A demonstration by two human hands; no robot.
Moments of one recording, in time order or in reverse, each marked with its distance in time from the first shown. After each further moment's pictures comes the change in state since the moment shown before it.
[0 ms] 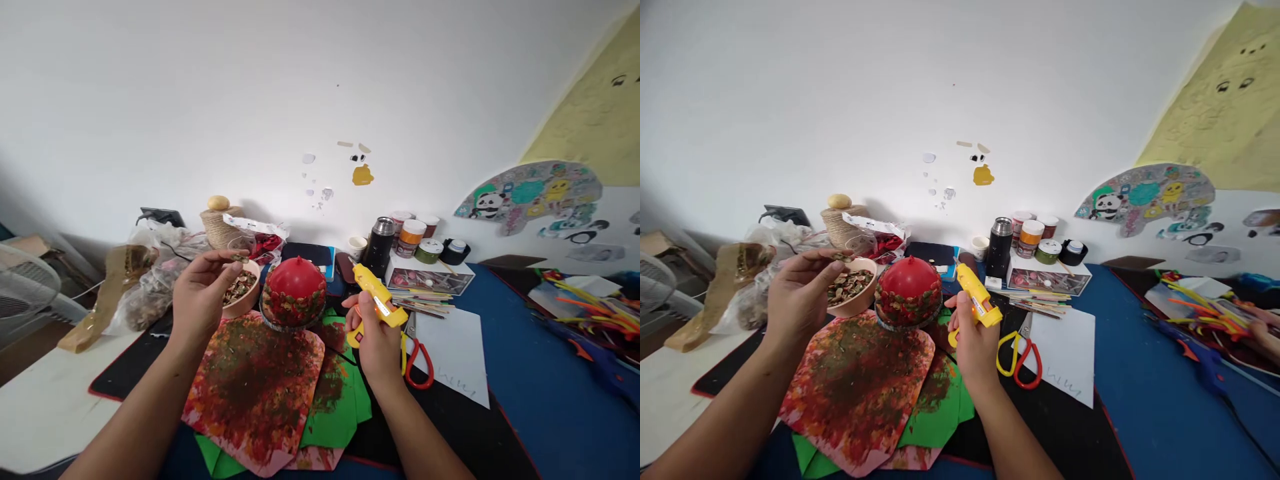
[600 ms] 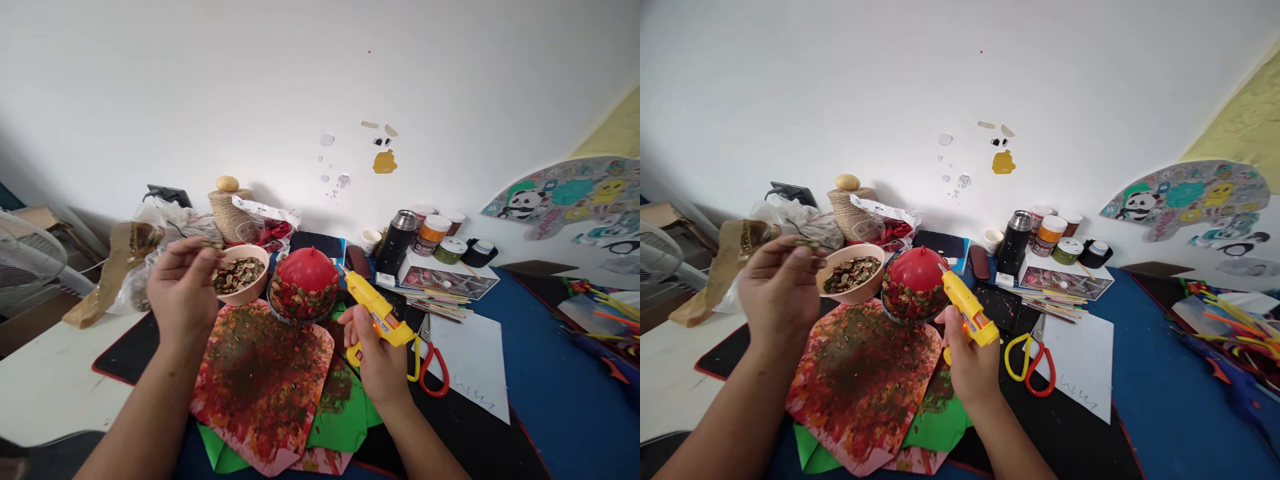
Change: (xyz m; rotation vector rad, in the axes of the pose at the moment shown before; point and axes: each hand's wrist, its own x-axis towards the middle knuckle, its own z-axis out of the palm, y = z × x) left_hand -0.004 -0.009 -0.015 -0.234 0.262 0.147; right_hand -0.023 0.007 0.002 -0.184 -0.181 -0.041
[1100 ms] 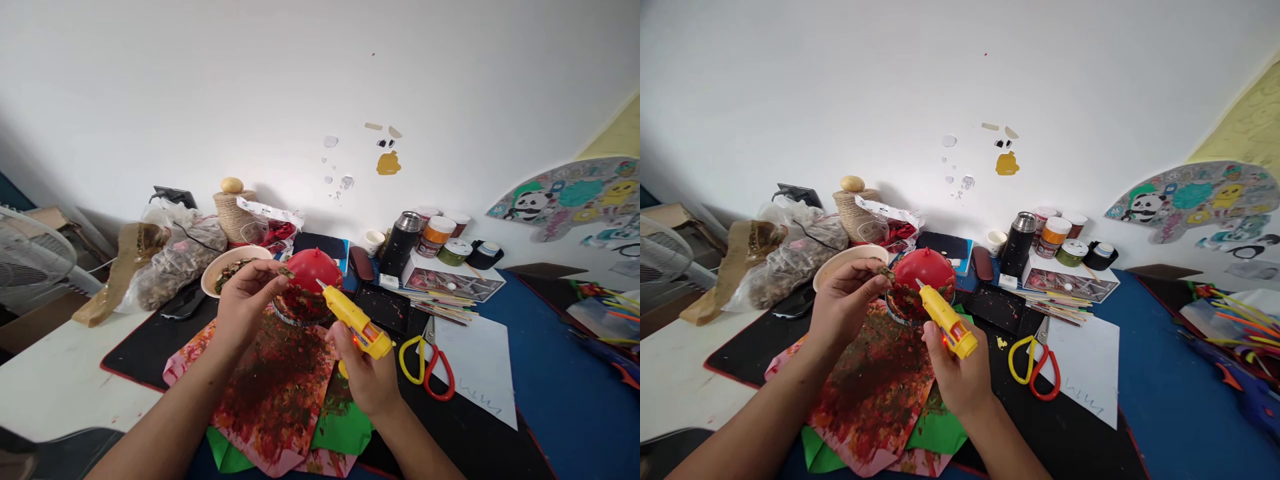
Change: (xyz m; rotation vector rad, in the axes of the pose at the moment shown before) left_hand -0.043 -0.013 0.024 0.080 -0.367 -0.339; right_hand -0.010 0.006 0.007 -0.190 -0.139 -0.140
